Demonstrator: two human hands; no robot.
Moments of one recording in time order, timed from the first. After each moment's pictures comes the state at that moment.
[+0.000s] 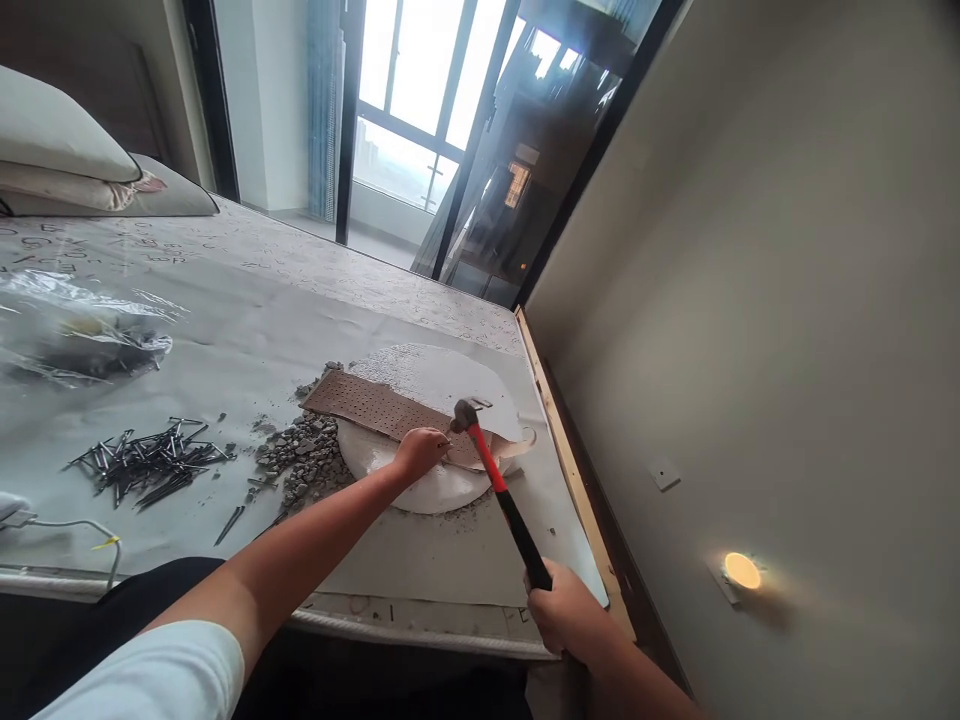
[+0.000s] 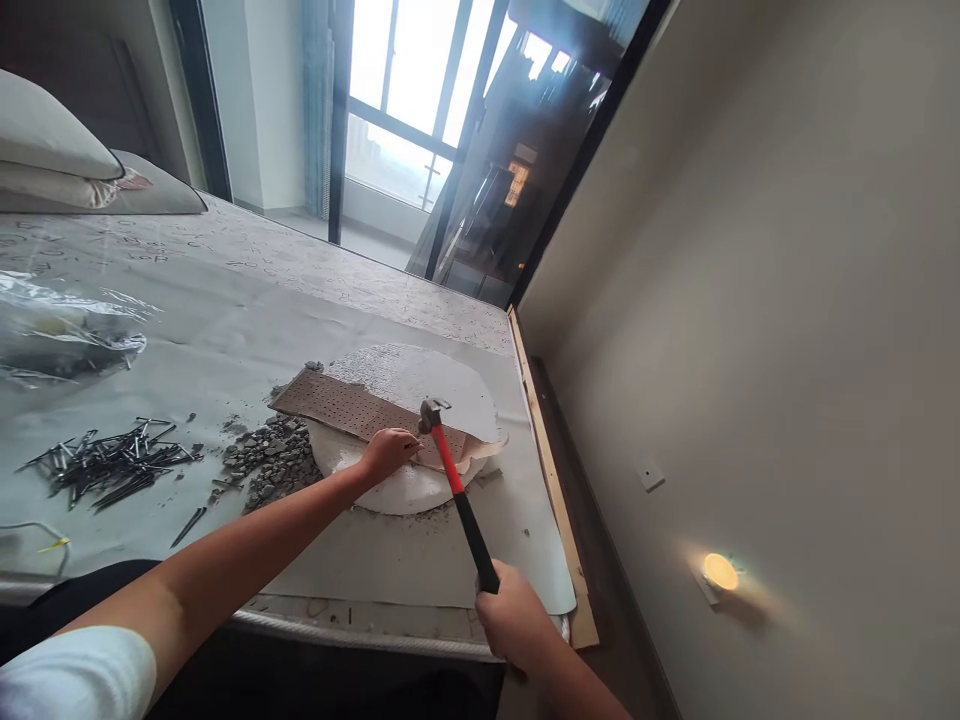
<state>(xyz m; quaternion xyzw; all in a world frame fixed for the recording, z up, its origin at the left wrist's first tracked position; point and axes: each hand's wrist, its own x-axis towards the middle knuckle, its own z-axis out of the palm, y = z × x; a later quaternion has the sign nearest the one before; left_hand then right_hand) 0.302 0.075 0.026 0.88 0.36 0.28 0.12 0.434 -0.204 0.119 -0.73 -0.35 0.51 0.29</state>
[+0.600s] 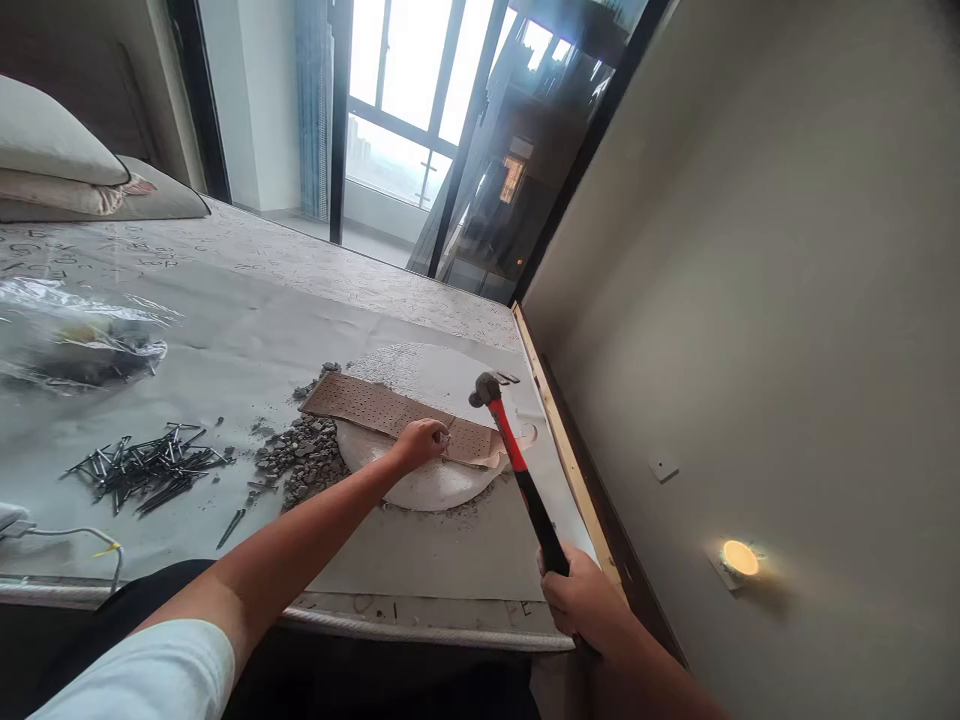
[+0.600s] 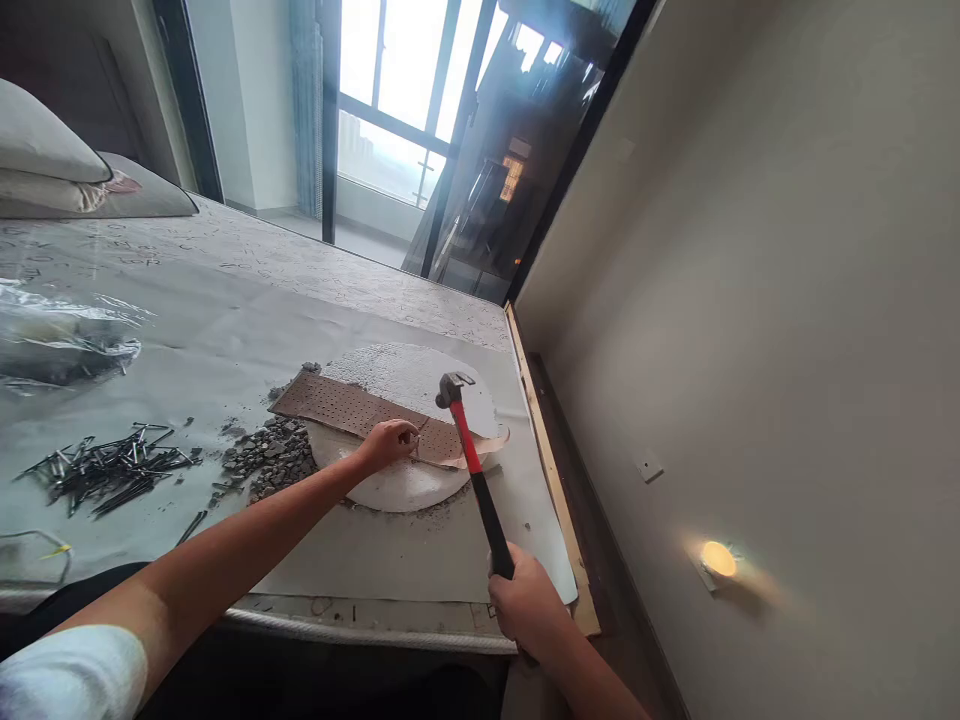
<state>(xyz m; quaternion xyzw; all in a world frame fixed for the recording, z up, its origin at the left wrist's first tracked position) 0.293 0.077 0.042 0.84 0.34 0.33 0.26 0.437 -0.205 0.127 -0.72 -0.31 0.50 0.37</state>
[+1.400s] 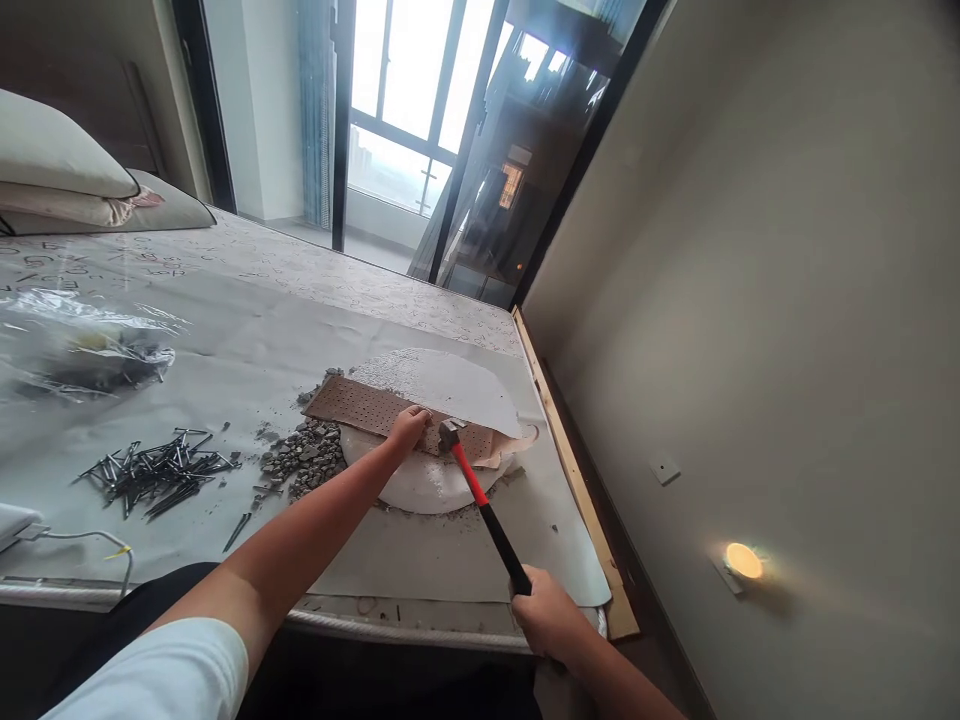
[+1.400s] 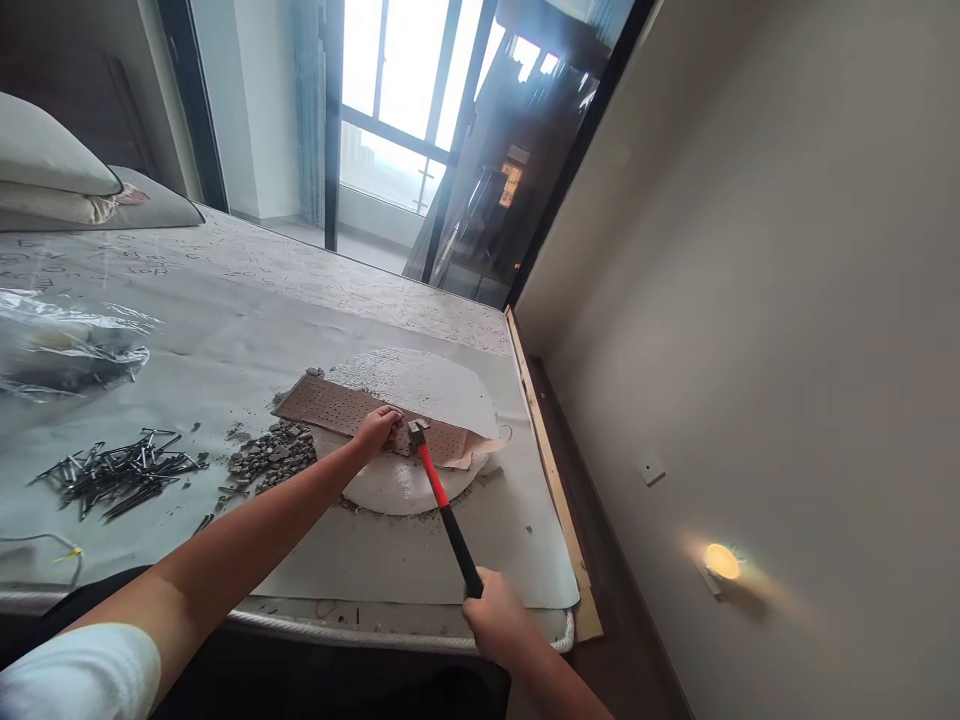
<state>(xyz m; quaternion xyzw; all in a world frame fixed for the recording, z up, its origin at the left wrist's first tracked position) 0.289 0.087 0.068 0.50 0.42 0.39 0.65 0.421 -0.201 0.093 -0.73 -0.40 0.49 0.27</state>
